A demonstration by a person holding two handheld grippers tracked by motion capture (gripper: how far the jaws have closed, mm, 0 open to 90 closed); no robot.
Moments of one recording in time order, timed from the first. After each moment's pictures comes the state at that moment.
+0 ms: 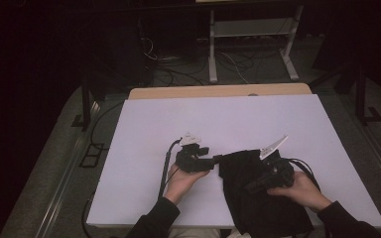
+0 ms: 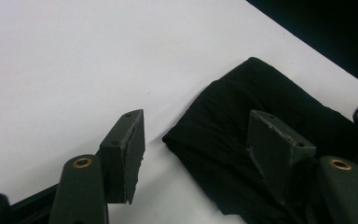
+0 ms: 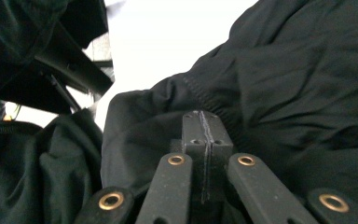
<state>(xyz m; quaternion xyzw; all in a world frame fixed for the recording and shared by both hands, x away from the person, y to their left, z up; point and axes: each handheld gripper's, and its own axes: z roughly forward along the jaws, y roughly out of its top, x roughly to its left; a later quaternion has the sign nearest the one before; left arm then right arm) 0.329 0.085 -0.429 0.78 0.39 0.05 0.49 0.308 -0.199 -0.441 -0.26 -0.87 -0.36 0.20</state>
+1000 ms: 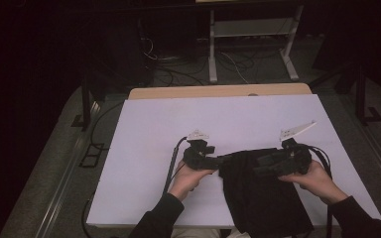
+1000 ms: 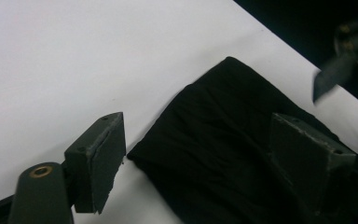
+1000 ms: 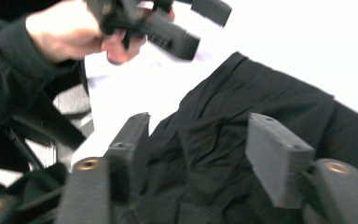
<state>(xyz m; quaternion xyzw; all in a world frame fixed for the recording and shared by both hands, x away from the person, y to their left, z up) 0.339 0.065 -0.426 0.78 0.38 0.00 0.49 0.317 -0.235 -0.396 -0.31 -0.83 -0.45 0.10</state>
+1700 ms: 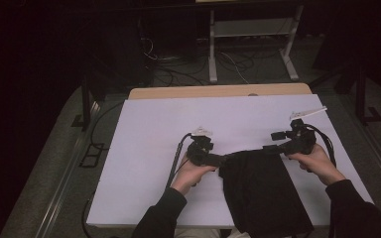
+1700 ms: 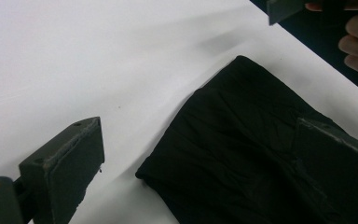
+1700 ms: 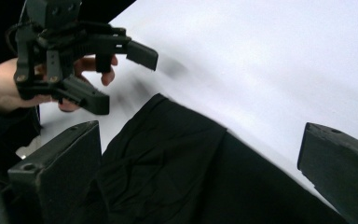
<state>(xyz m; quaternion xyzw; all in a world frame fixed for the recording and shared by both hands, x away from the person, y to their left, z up) 0.356 0.056 -0.433 0.79 0.38 0.00 0.47 0.373 -0.270 -0.407 -0.36 -0.79 -0.49 0.06</state>
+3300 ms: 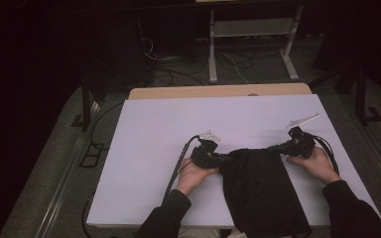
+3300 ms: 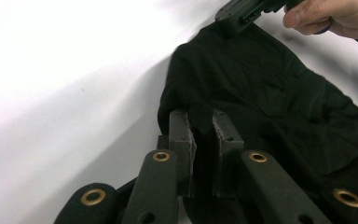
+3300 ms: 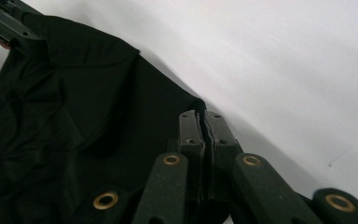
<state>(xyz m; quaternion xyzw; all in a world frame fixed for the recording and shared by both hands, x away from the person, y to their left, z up) 0.351 0.048 -0.432 0.84 0.31 -0.01 0.44 0.388 -0.288 -0.454 -0.38 -0.83 -0.41 0.03</state>
